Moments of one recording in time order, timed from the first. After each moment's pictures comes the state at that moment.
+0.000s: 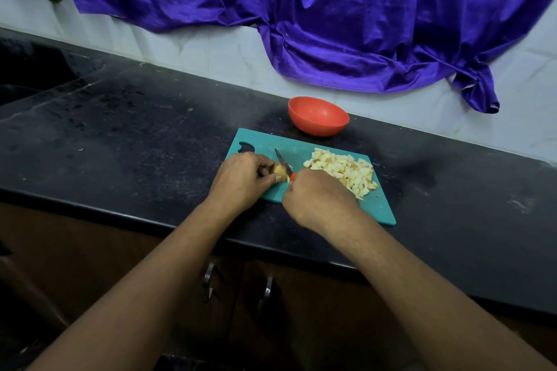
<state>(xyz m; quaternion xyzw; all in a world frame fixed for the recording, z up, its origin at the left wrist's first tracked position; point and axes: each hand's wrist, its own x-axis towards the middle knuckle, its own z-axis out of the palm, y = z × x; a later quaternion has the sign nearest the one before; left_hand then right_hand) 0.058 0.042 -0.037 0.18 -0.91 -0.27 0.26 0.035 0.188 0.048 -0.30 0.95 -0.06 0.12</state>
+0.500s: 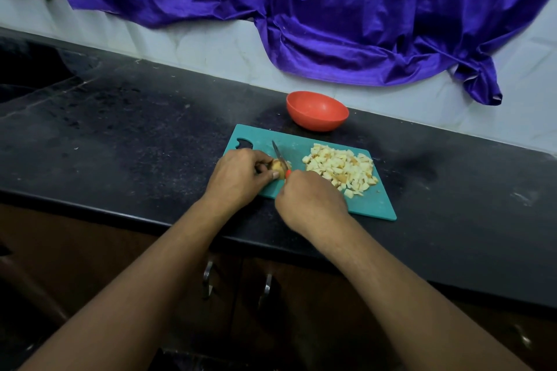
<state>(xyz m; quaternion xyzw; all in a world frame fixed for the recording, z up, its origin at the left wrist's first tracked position) 0.060 0.043 -0.036 0.18 -0.91 -0.27 0.27 0.037 0.183 0.030 -0.29 0.95 -0.08 0.10</state>
